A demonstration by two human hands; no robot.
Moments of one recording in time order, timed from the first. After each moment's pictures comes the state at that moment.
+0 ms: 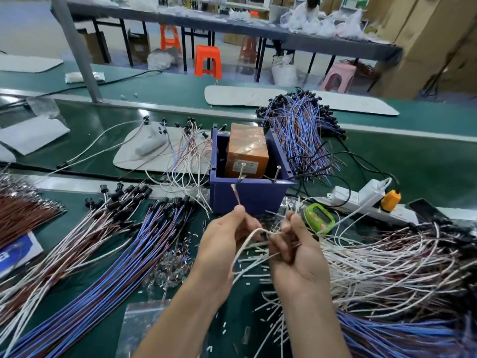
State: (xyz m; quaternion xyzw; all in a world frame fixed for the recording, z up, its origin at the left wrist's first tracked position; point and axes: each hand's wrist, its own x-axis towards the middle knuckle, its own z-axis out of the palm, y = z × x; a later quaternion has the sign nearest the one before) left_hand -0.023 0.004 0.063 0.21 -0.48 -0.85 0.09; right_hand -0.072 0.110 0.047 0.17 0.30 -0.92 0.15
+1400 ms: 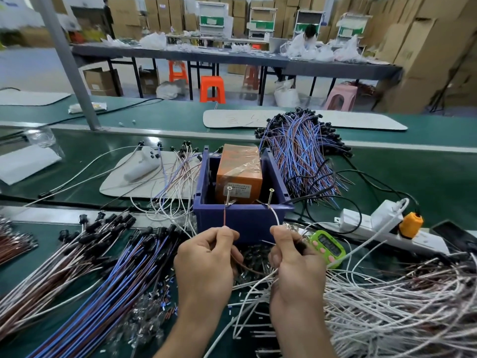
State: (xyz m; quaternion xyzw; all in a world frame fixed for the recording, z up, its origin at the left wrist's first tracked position) left_hand -0.066 -0.001 0.032 0.26 -0.68 -0.62 0.30; right_hand -0.118 0.095 0.024 0.09 0.49 -0.87 0.01
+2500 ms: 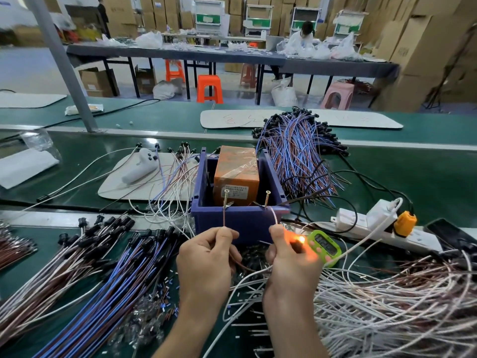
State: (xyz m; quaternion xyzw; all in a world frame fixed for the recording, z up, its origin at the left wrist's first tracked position) left_hand -0.072 -0.003 0.027 0.25 -0.69 -0.61 0.30; right_hand -0.120 0.087 0.022 0.13 0.51 -0.85 -0.04
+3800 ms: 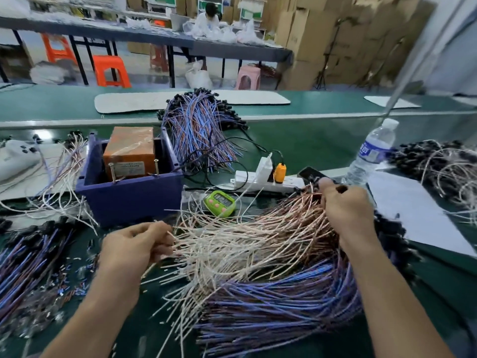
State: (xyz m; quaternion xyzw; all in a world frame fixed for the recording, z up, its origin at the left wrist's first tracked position) left_hand -0.048 0.033 0.033 0.26 -0.64 -0.72 0.08; right_hand -0.143 0.359 0.079 0.19 0.86 -0.42 -0.20
